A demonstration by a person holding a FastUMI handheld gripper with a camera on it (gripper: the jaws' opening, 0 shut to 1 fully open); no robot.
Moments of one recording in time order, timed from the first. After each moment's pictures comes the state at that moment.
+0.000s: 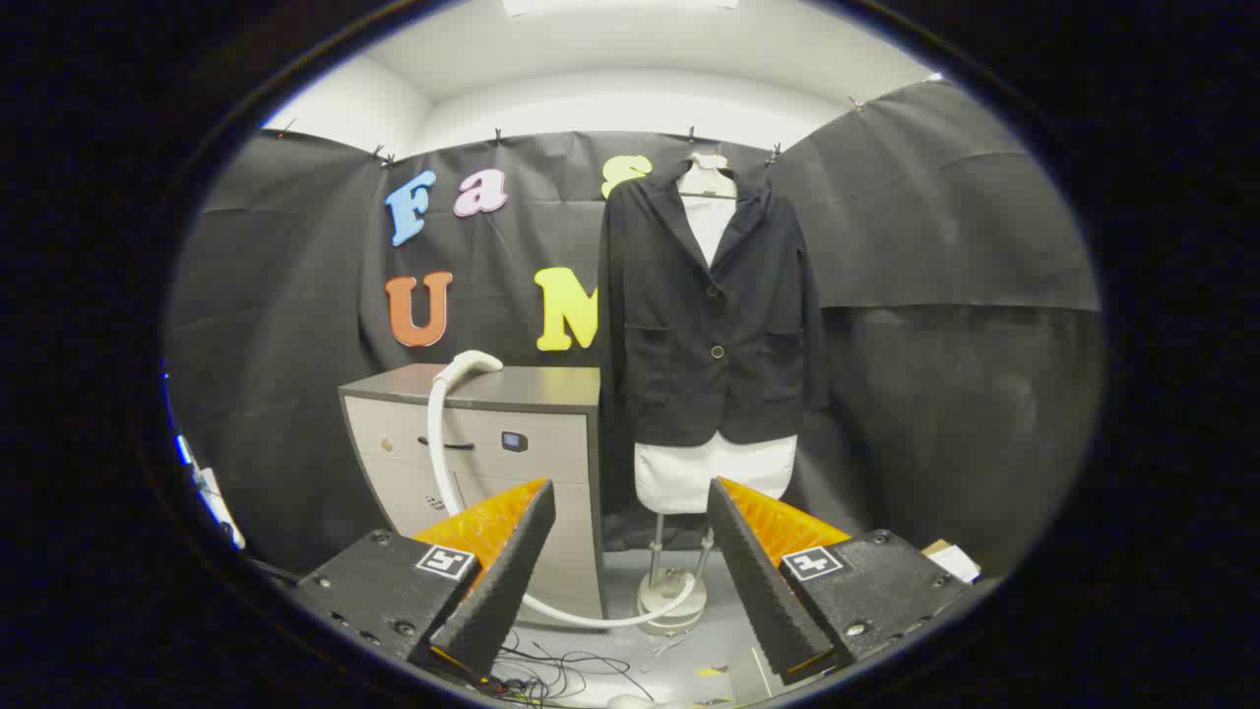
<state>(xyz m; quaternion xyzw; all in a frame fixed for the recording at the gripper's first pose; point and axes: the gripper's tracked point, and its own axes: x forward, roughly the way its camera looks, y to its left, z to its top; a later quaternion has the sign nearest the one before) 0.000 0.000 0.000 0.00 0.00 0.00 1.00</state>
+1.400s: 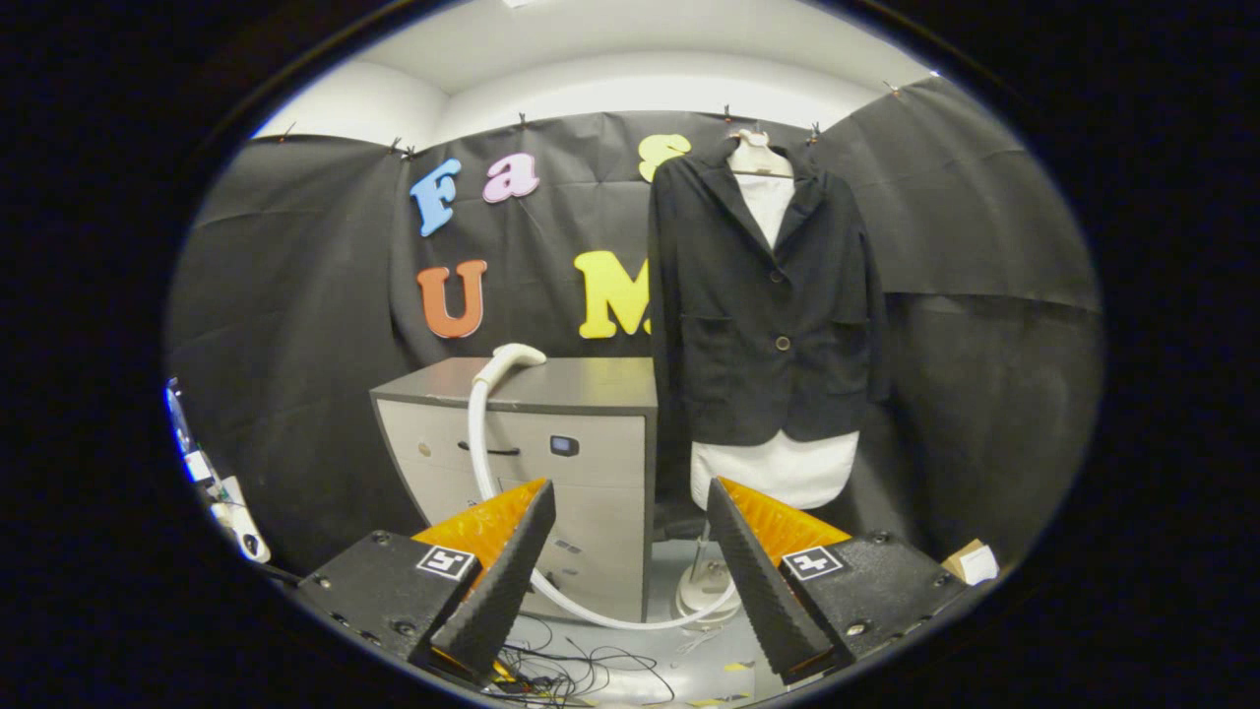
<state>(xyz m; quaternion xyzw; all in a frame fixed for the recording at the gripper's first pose) 0.045 0.063 0.025 0.00 0.03 0.07 1.00</state>
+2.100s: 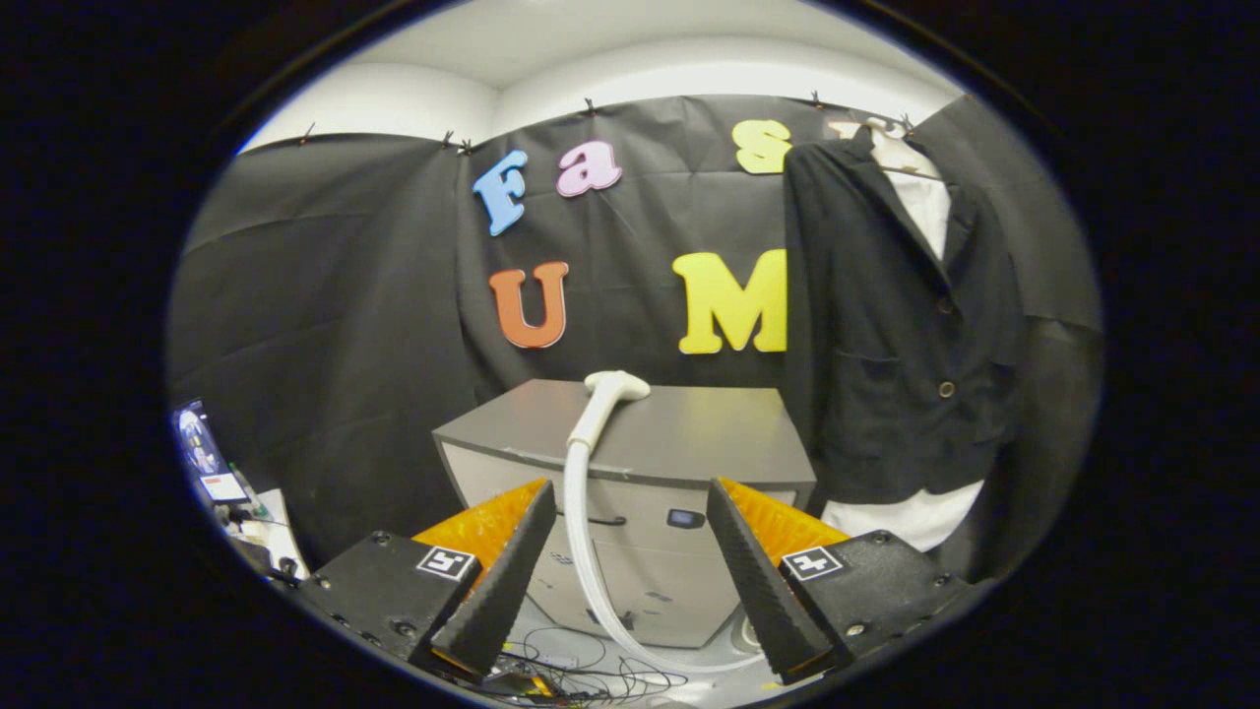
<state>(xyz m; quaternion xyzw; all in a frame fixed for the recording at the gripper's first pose) 0.157 0.211 0.092 -0.02 0.06 0.19 0.98</state>
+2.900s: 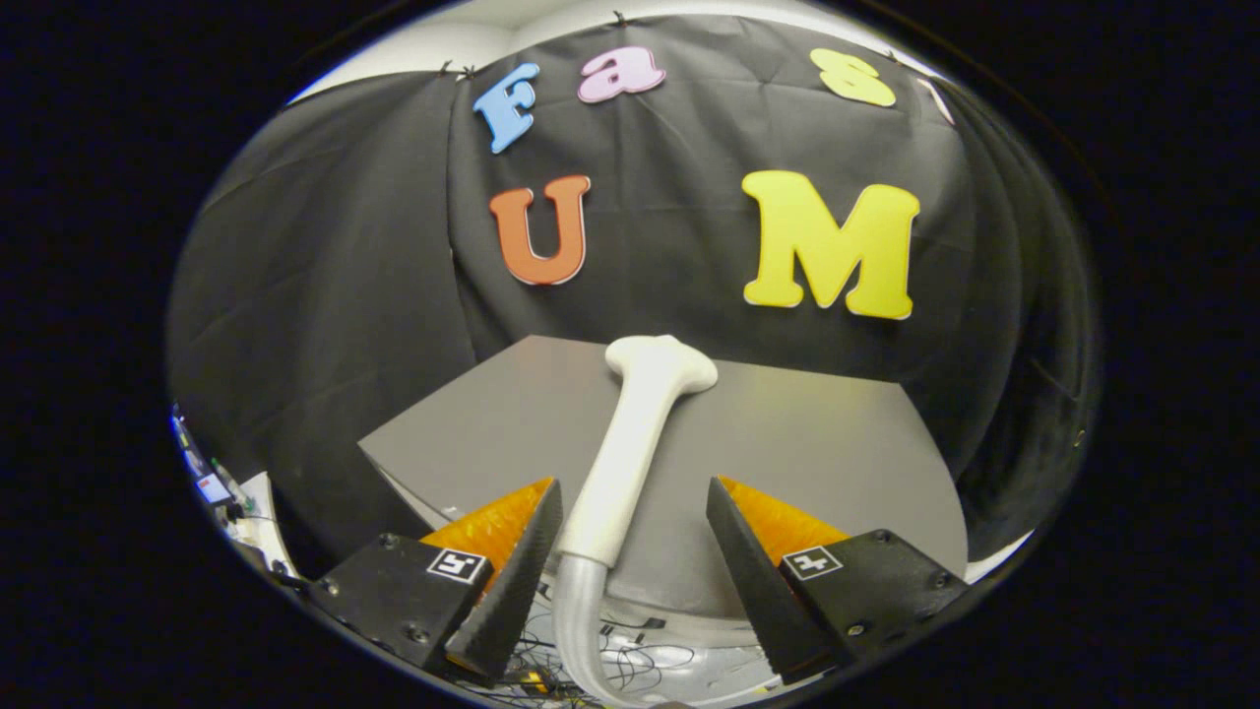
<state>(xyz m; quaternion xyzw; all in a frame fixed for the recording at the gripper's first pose) 0.354 0.327 0.074 -0.07 0.17 0.22 0.96</state>
